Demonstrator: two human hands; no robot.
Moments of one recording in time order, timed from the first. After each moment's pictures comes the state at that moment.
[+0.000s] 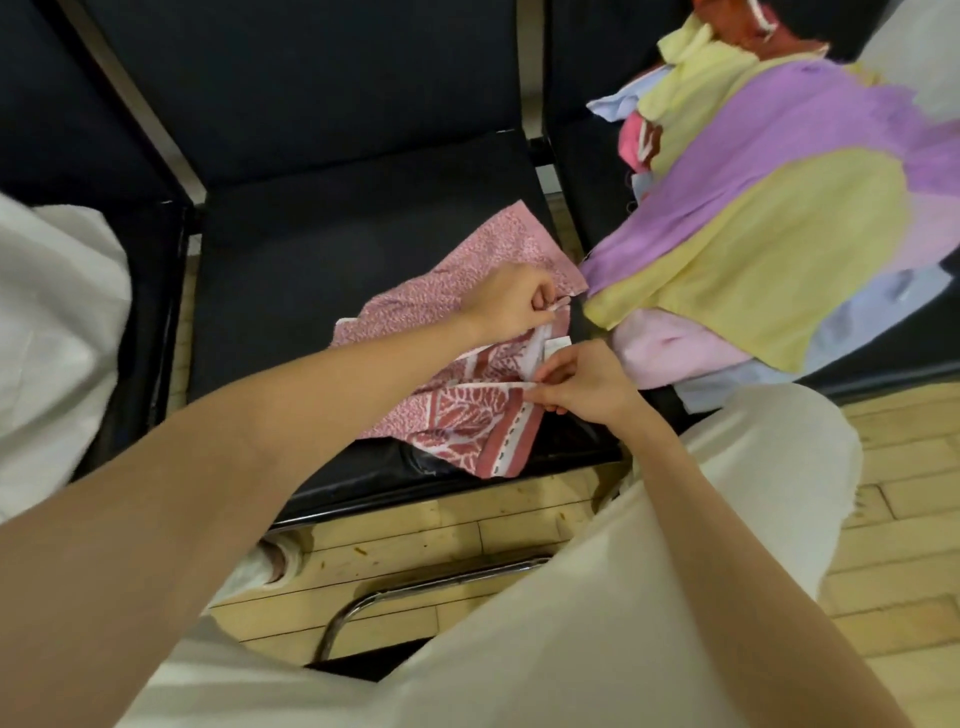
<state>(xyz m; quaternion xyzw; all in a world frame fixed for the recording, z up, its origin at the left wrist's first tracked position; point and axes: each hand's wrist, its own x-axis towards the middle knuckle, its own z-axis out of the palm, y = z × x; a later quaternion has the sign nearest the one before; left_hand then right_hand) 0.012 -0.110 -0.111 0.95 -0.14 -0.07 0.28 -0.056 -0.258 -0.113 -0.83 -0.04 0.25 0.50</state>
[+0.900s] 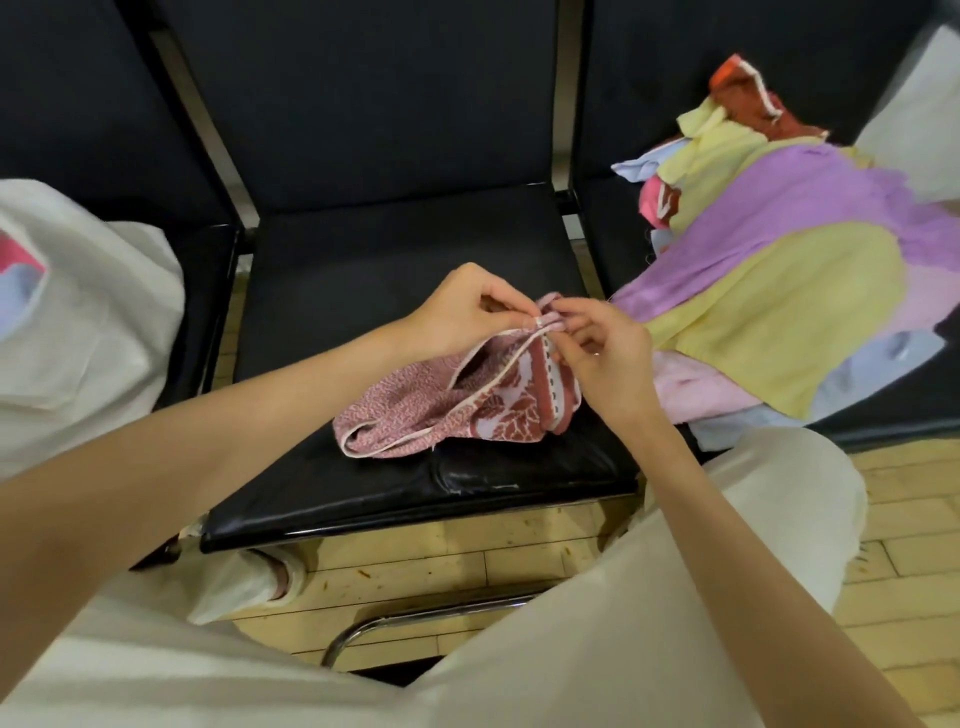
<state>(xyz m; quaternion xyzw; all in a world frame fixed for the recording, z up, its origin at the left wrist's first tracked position) -0.035 -0.042 -0.028 0.86 -0.12 -0.05 0.49 -0.049 -0.228 -0.055 -0.84 -0.16 -0.08 0.51</state>
